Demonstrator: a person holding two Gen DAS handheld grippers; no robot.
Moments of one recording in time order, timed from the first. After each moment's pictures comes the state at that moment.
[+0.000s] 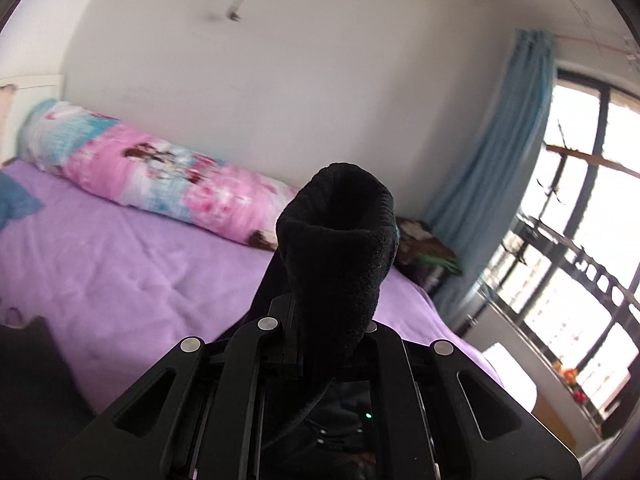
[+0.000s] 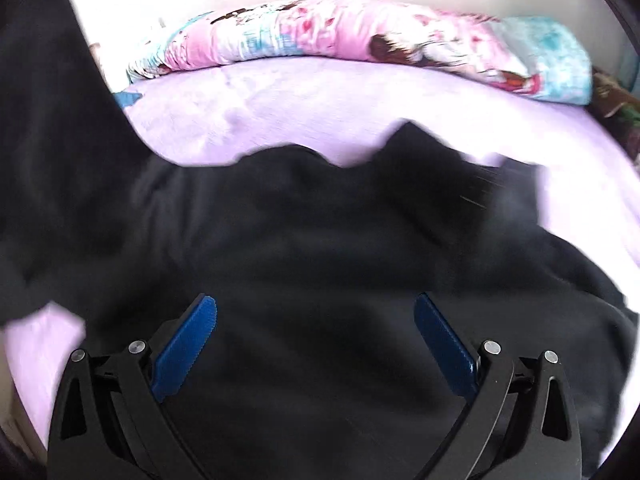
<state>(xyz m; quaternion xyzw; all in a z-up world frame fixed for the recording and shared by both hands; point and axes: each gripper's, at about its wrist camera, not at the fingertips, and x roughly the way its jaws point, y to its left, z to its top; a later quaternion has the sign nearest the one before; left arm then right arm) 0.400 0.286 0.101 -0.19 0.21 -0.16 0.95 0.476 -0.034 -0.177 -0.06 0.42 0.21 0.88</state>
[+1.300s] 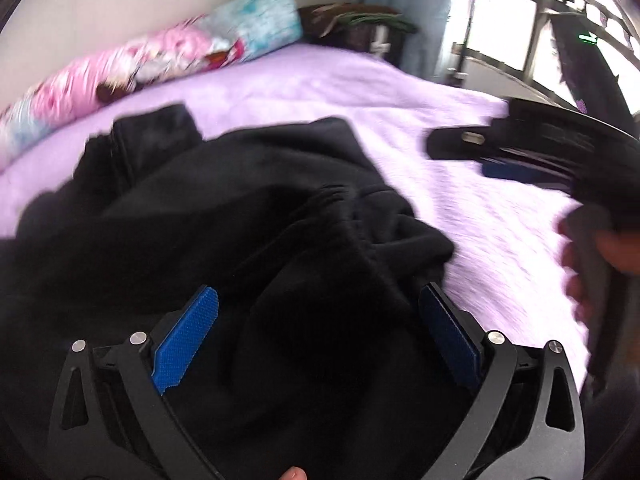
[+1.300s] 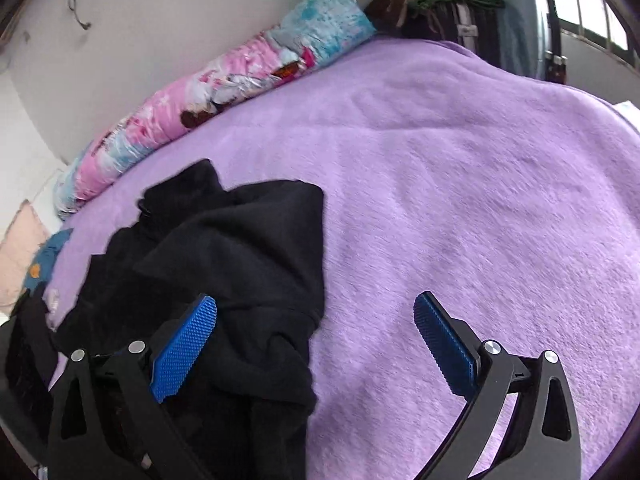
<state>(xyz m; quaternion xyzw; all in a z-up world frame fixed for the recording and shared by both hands) 0.403 -0.150 -0.228 0.06 0.39 -0.24 0.89 0.412 -0.368 -0.175 0.17 0.38 0.07 0.91</state>
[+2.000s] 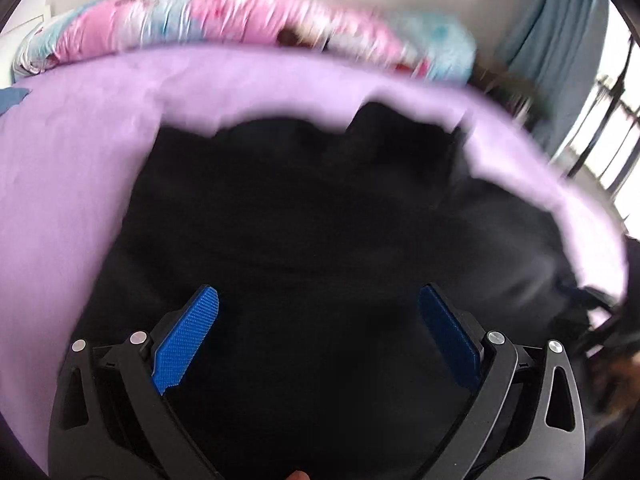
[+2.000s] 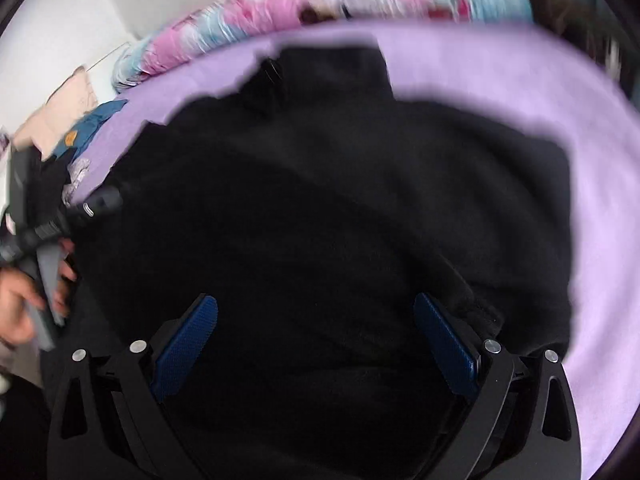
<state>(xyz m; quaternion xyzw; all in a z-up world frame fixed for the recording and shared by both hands) 0.470 0.126 -0.276 -0.07 0.44 -0.07 0.89 0.446 -0.205 -0.233 0.02 0.47 0.22 0.85</state>
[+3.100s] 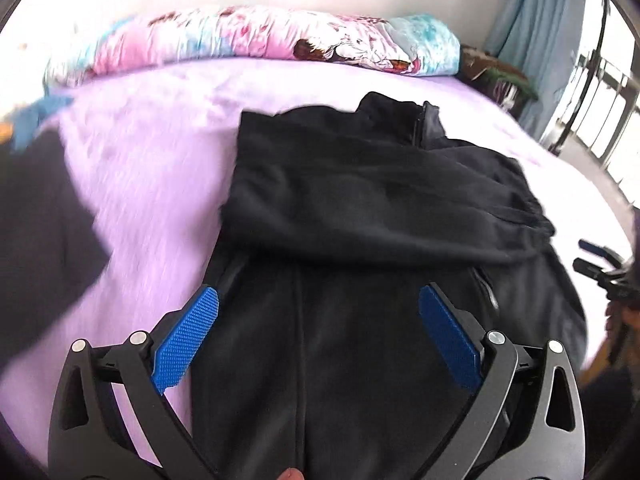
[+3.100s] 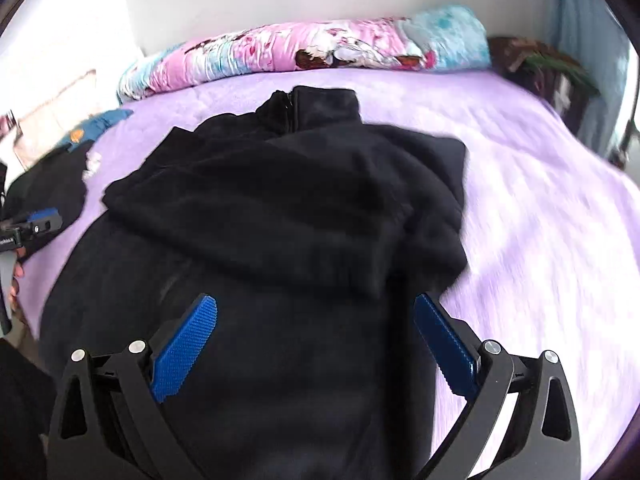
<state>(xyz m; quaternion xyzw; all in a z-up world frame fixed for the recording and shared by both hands) 0.284 0.185 -0.188 -0.07 0.43 -0.06 0.90 0.292 -0.249 -0.176 0.00 0.39 0.17 0.90</state>
